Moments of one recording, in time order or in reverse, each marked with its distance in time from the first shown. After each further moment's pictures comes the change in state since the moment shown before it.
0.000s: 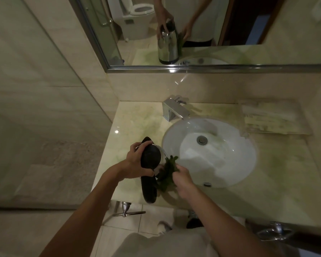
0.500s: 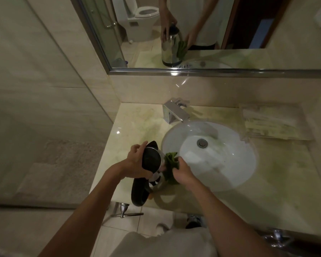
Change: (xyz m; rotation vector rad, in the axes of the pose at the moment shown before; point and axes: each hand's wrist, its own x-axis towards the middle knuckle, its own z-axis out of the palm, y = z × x) left_hand 0.004 0.018 0.002 0.118 -0.038 -0.135; right_hand 0.027 -0.017 -0.029 -0.462 -0.076 -0.186
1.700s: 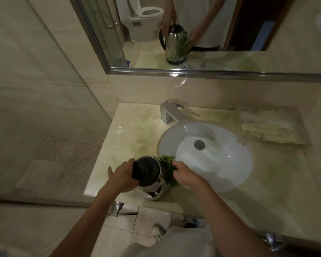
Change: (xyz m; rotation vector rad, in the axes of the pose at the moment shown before) left_hand -0.030 0.004 0.030 0.243 0.175 -0.236; right_hand -0.016 -0.004 -0.037 -0.159 -0.201 -0.078
